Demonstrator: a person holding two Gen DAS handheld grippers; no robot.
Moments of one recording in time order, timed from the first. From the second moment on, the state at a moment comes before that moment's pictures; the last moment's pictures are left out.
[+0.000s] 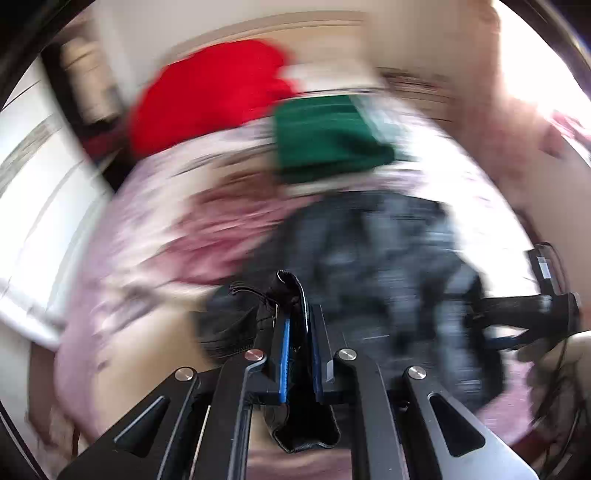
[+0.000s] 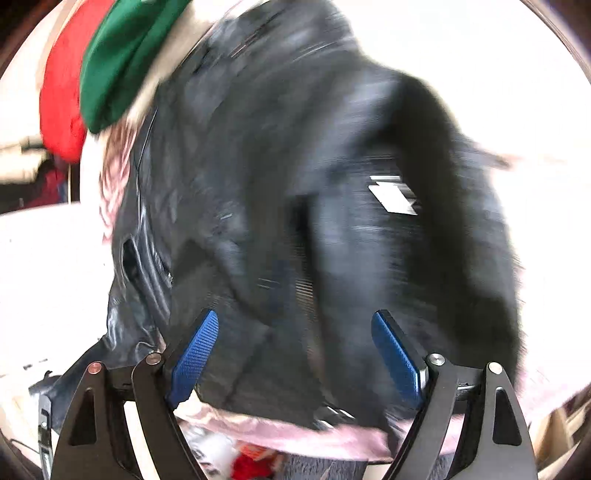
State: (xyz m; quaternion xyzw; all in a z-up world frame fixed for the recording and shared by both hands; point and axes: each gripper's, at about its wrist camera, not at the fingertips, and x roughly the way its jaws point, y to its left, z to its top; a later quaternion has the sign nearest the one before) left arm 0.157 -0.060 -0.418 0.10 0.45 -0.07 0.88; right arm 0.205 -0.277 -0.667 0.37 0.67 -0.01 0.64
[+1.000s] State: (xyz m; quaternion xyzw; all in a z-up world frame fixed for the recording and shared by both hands) left arm 0.246 -0.014 -0.550 0.00 0.64 -0.03 0.77; right arm 0.126 -0.374 -0.667 0.42 0.65 0.02 0.64
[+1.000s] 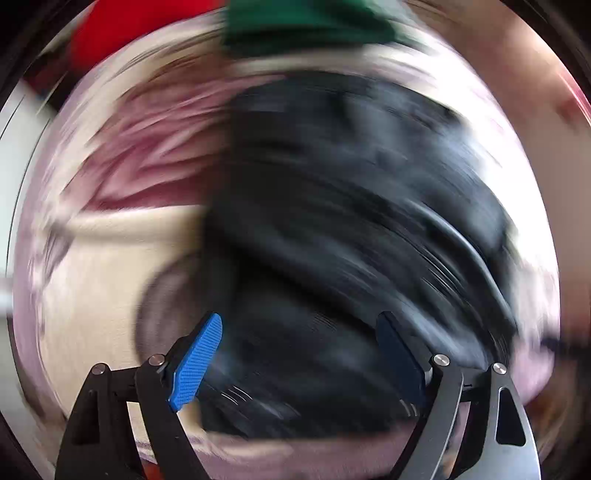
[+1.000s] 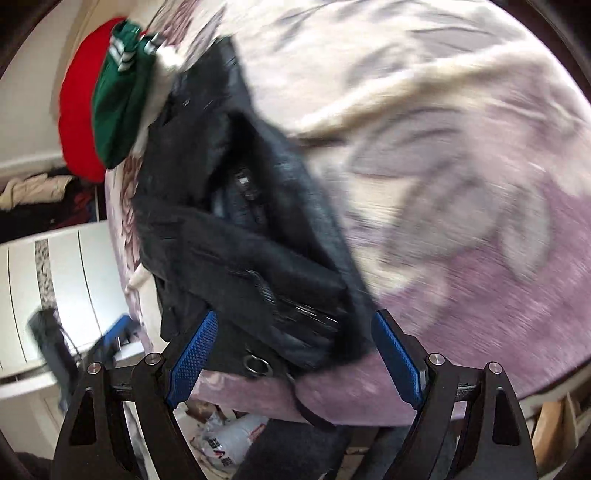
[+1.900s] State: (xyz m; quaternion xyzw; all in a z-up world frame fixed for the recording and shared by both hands) left arm 0.342 0.072 -0.584 -0.10 0.65 -0.08 0.75; right arm 0.145 -0.337 -0.680 0.41 0.67 -0.10 0.61
